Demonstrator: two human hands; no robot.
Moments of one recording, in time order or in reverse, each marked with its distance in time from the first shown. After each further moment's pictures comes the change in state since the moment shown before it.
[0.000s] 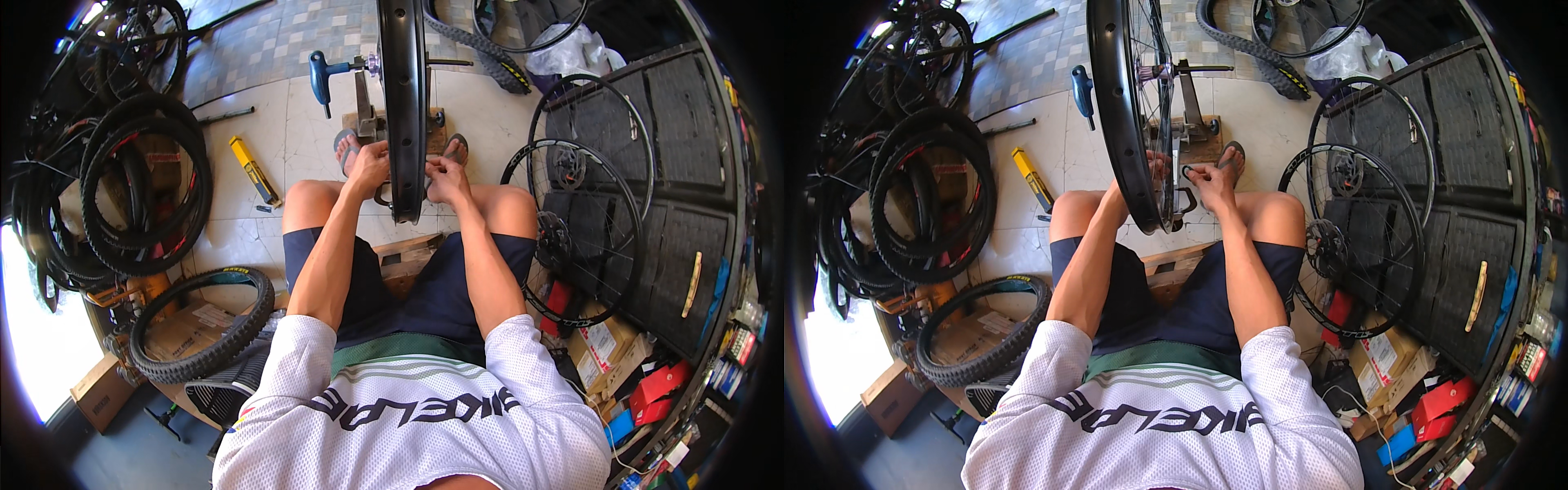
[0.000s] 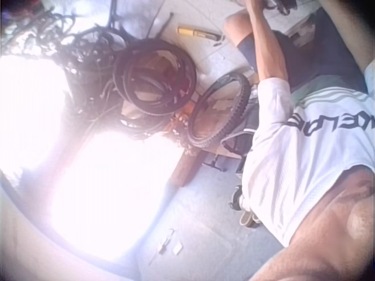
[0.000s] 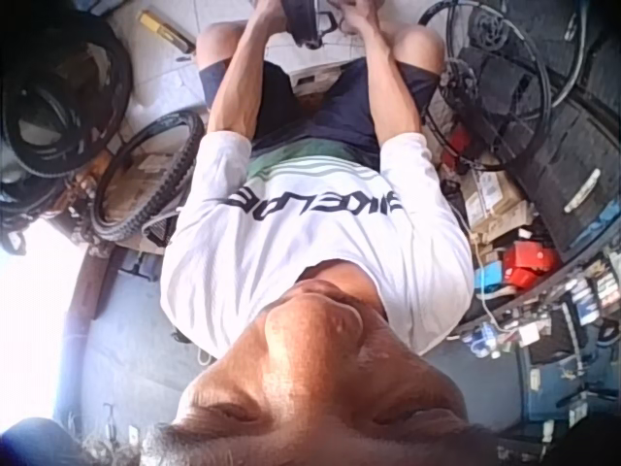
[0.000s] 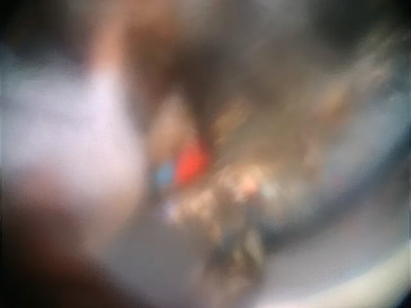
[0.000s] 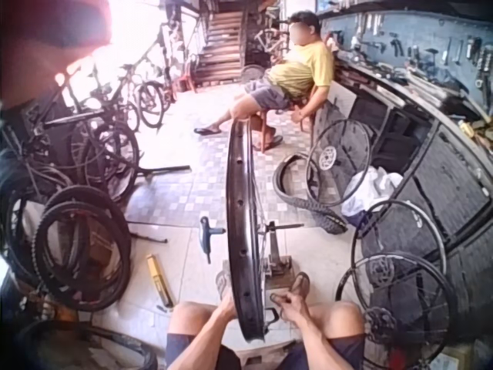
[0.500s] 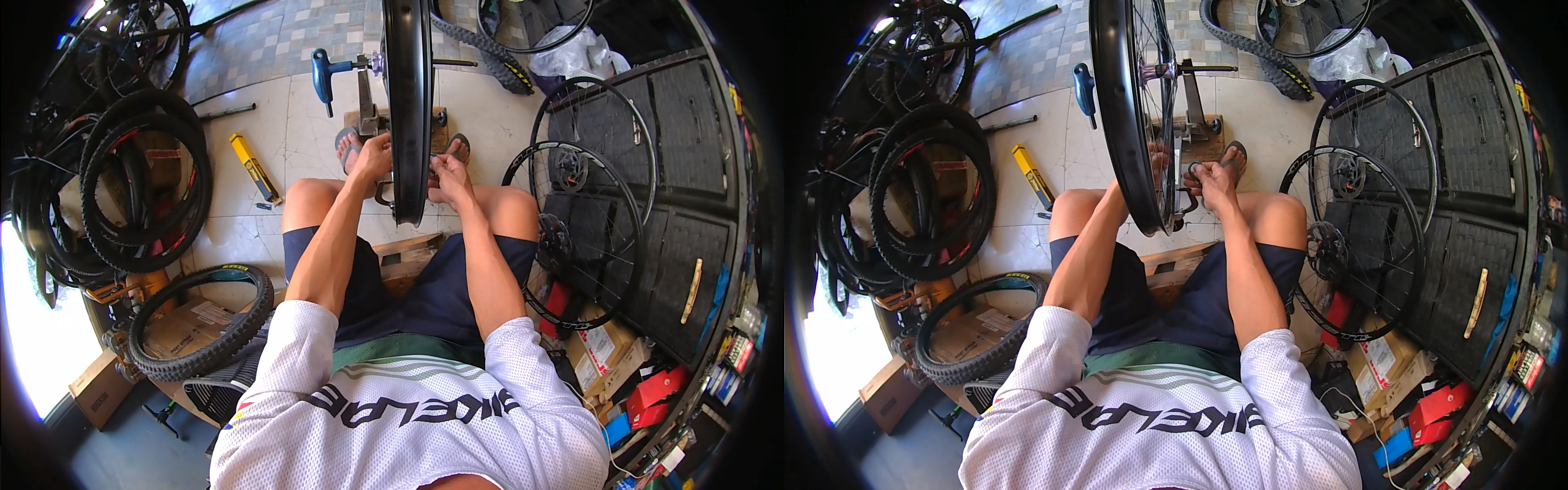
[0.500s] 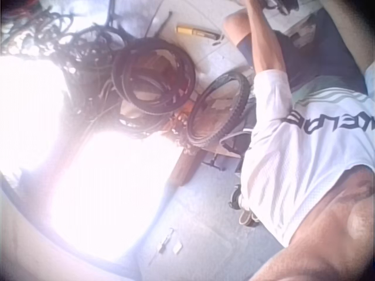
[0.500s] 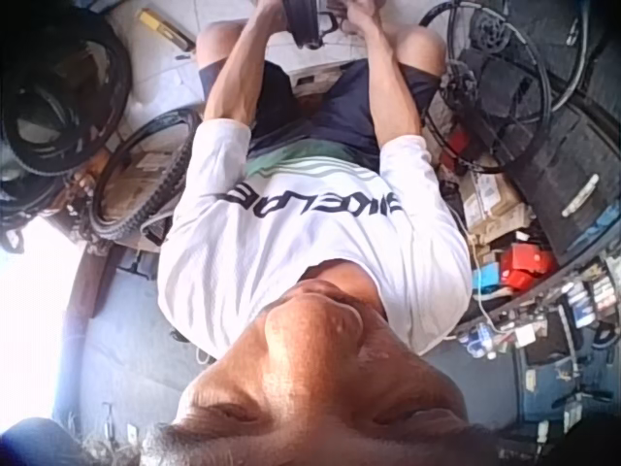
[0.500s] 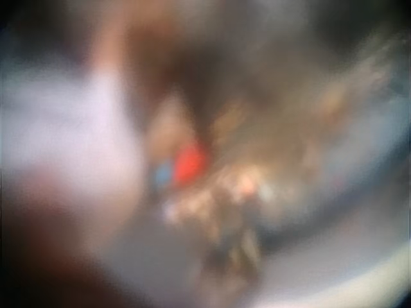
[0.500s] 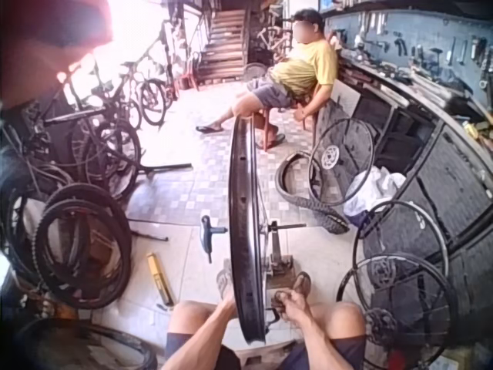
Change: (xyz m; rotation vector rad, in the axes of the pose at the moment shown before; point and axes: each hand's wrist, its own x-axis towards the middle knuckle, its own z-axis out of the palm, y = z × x) left_hand 0.043 -0.046 -0.023 0.095 -0.007 0.092; right_hand -0.008 -0.038 -0.002 0.434 -0.071 0.332
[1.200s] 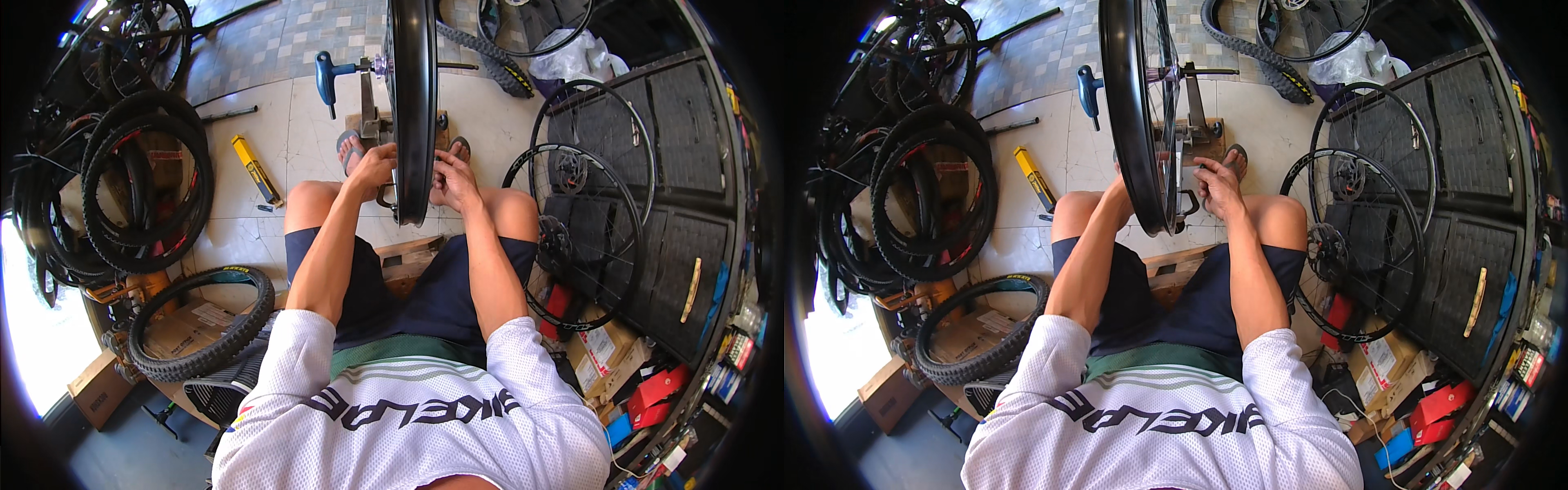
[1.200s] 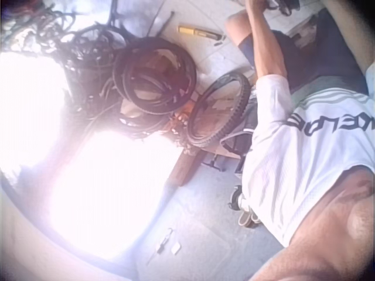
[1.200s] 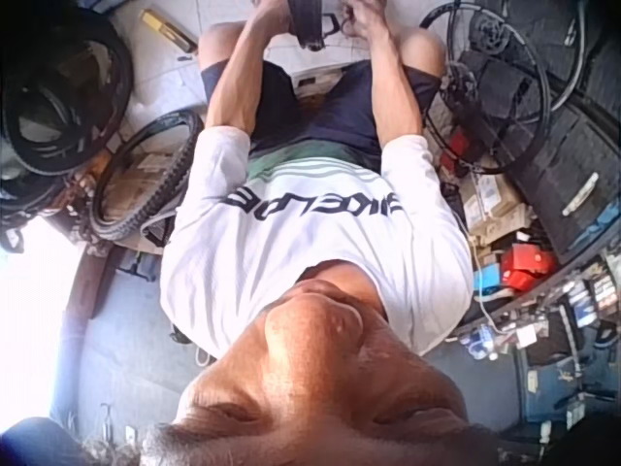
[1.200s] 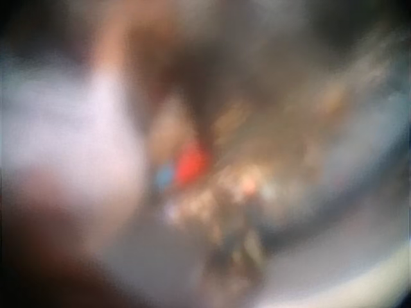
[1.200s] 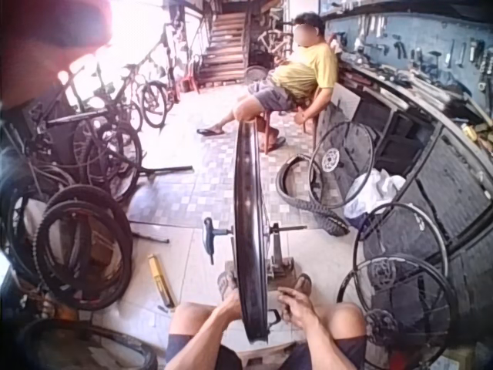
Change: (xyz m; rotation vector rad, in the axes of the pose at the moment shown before) left_hand -0.035 0.060 -0.006 -0.098 -0.160 -0.296; right_hand 0.005 -0.004 -0.003 0.282 -0.139 0.021
